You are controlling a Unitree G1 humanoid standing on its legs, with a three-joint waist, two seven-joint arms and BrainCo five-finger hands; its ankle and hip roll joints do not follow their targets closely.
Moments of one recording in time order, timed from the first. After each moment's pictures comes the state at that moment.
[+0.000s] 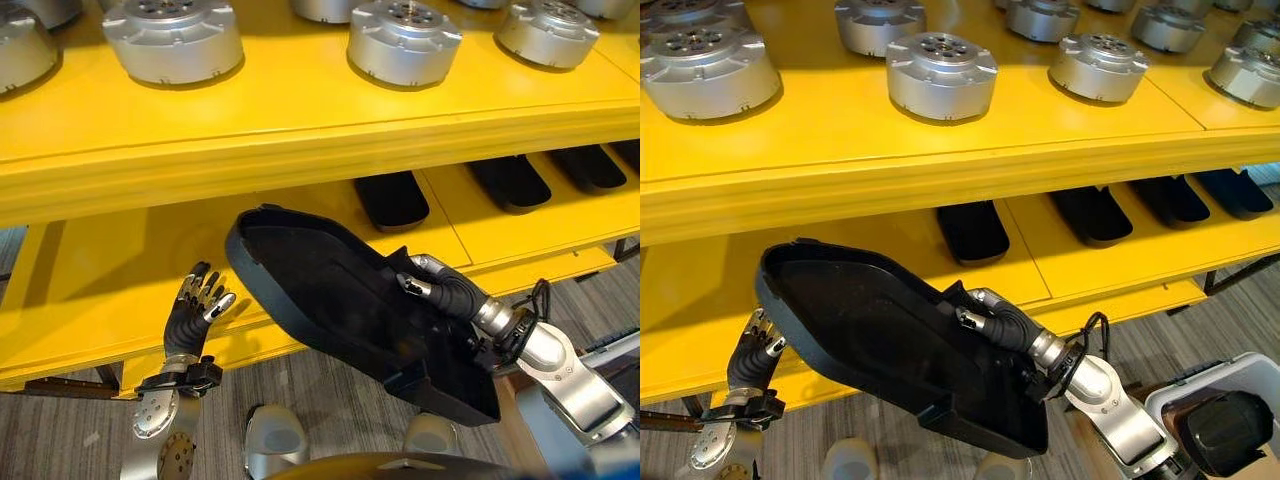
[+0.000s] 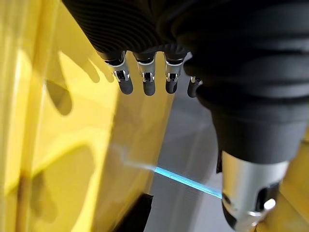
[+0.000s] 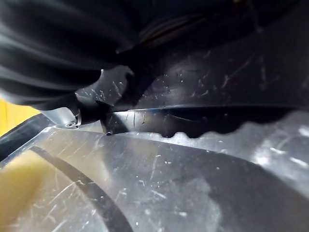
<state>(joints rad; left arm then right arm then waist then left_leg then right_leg) 0.33 0.34 0.08 -0.04 -0.64 -0.23 -0.04 -0.02 -0.67 0.38 -0.33 0.17 -0.22 0.23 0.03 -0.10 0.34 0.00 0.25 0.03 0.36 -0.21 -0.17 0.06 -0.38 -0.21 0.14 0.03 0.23</state>
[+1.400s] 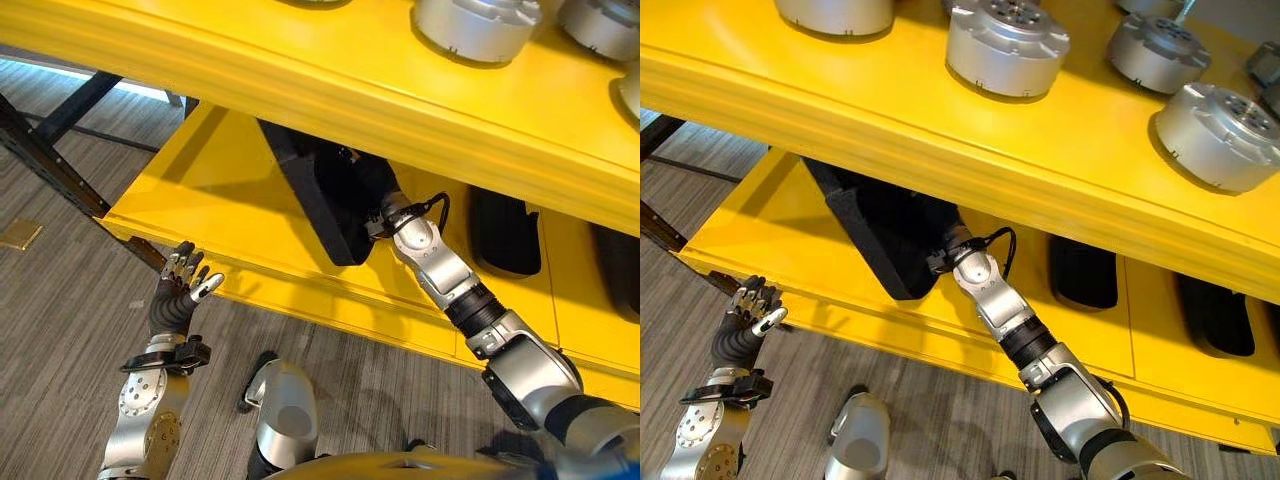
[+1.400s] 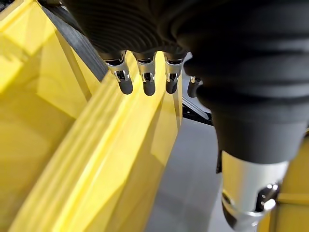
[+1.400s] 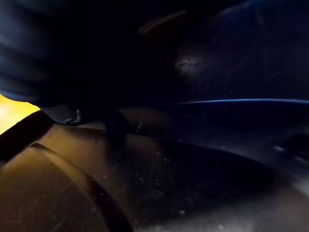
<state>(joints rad) 0.27 0.46 0.09 -0.05 -0.69 -0.22 0.04 -0.80 -0.15 0.47 0.40 0.23 -0.13 -0.20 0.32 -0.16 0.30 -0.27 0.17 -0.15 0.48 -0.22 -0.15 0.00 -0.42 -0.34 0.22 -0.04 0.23</state>
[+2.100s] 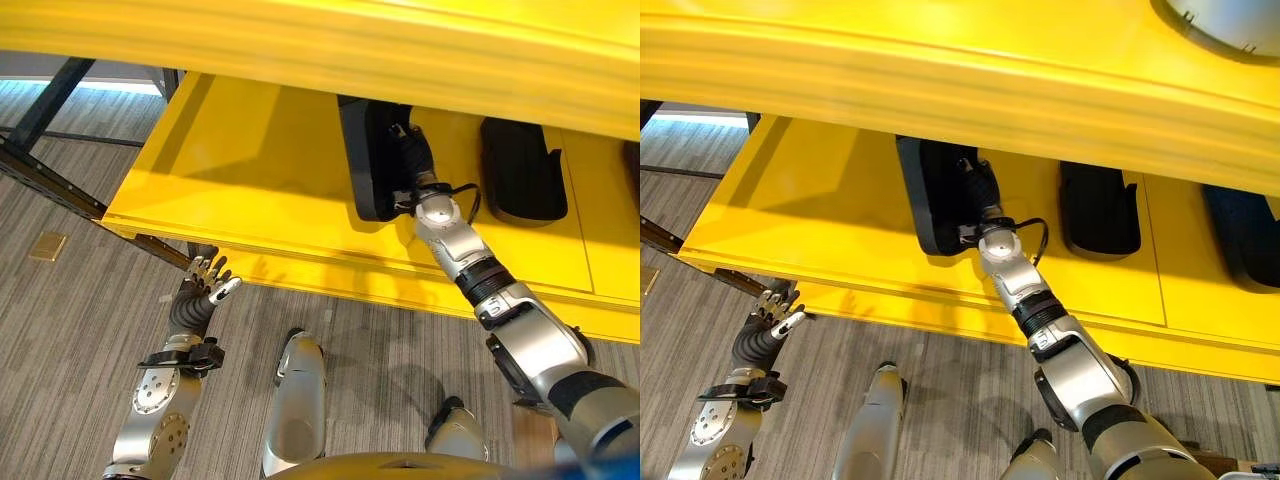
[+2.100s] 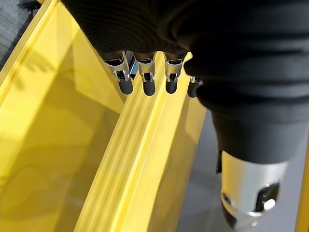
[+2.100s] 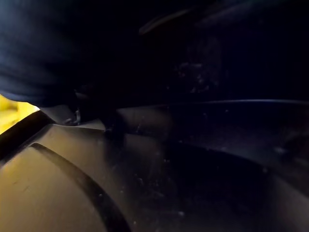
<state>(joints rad) 0.26 0.49 -0.05 -0.06 -0.74 -0.22 0.04 -0.90 -0.23 0.38 0.69 0.37 -0.13 -0.32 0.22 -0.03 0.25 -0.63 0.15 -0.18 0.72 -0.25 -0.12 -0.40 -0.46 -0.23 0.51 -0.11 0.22</state>
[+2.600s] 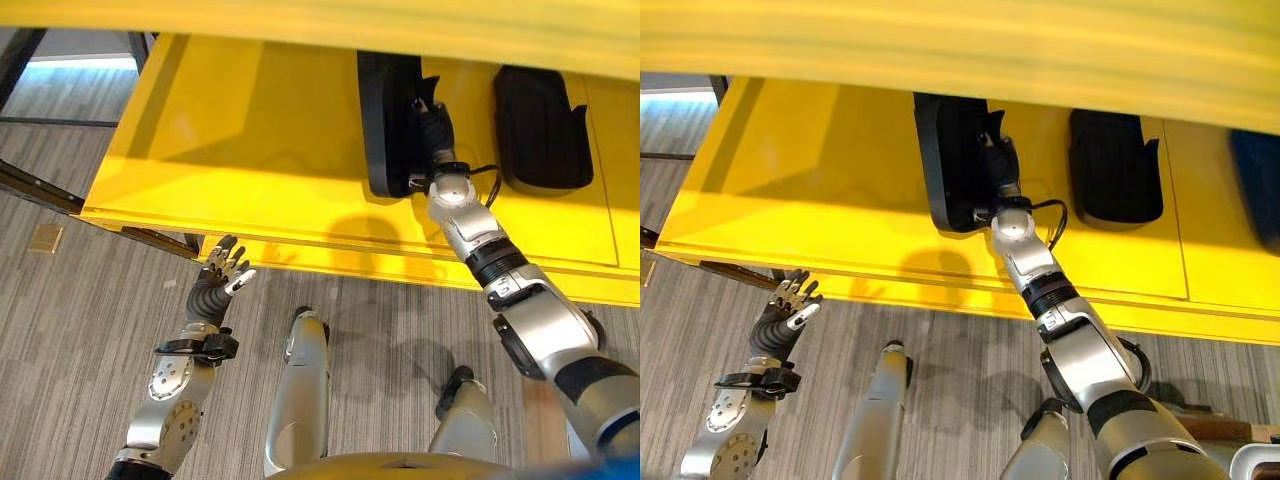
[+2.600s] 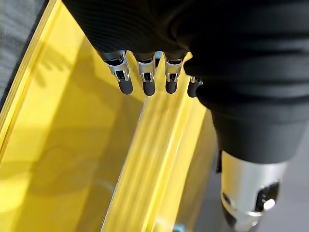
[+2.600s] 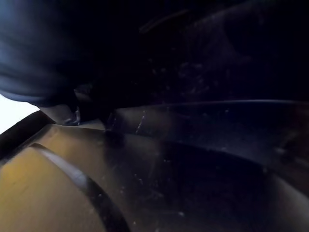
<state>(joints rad) 0.21 0.51 -0.12 -0.08 -0.77 -0.22 0.05 -1.03 -0.26 0.36 0.75 0.37 -0.13 -0.36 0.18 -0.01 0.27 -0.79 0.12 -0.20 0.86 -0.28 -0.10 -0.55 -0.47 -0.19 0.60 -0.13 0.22</state>
